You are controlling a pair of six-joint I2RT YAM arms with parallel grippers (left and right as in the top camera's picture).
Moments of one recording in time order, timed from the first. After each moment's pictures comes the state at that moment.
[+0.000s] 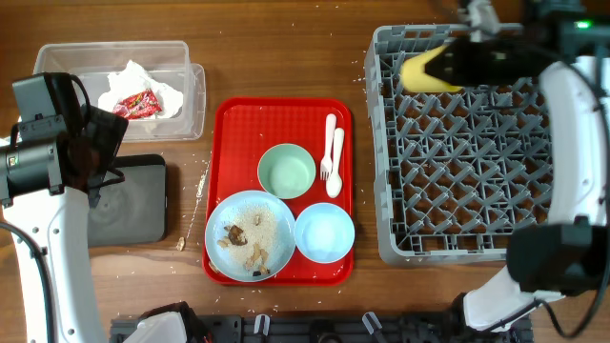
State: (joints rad) left arm 0.24 1.29 1.39 -1.20 -0.19 -0.95; right arm -0.12 1.83 1.93 -1.32 -0.73 -0.15
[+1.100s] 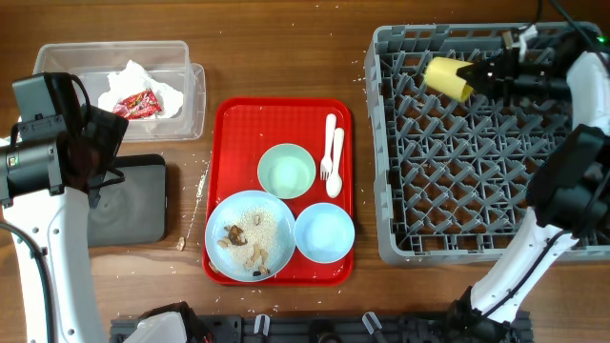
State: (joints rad) left arm 0.24 1.29 1.39 -1.20 -0.19 -0.95; right arm -0.37 2.25 1.92 -1.32 -1.21 -0.20
